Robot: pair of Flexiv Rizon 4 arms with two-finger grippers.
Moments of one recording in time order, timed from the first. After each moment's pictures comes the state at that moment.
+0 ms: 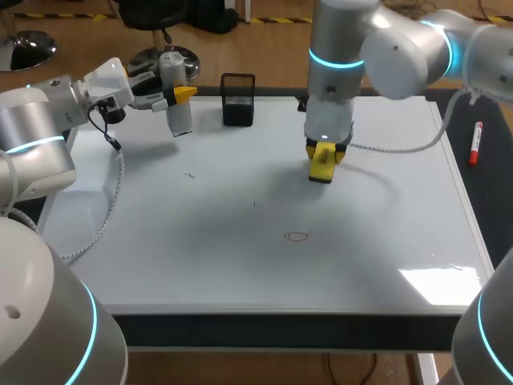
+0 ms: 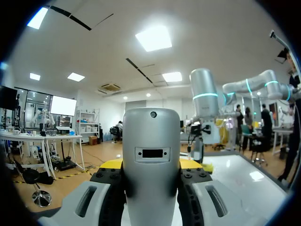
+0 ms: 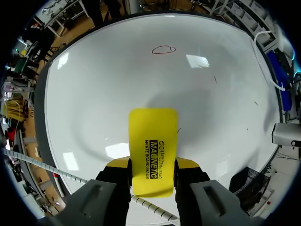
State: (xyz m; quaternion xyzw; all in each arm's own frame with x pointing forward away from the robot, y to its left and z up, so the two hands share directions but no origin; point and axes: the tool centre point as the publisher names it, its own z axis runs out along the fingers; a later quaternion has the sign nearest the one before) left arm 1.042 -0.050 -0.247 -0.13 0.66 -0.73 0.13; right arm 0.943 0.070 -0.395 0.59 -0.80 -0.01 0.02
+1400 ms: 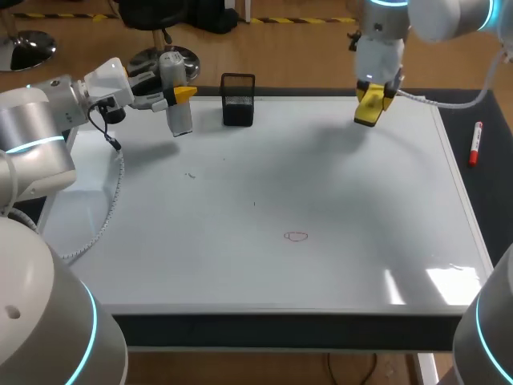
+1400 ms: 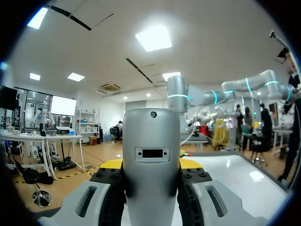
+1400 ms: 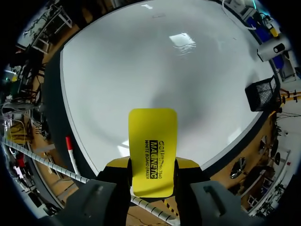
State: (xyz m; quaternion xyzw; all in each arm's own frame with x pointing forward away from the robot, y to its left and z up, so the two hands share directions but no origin) left arm 1.042 -0.049 -0.247 -0.13 0.66 -0.73 0.13; right arm 1.073 -0.055 -0.363 0.49 -0.87 0.01 0.02
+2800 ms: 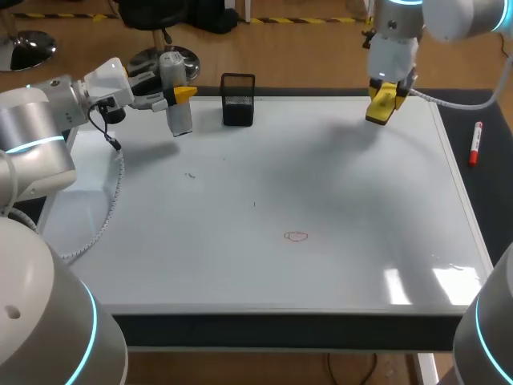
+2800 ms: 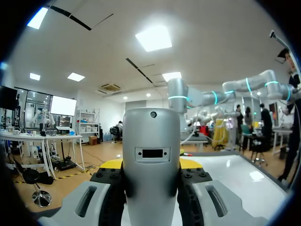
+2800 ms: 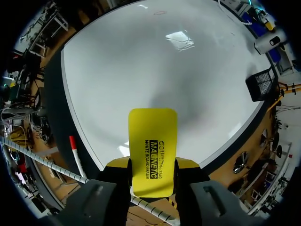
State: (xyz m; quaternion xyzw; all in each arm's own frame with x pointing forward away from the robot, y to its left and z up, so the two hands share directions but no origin) left arm 1.042 -0.050 -0.247 -0.13 0.66 -0.73 0.13; right arm 1.076 -0.079 -0.361 0.47 -0.88 0.01 0.01
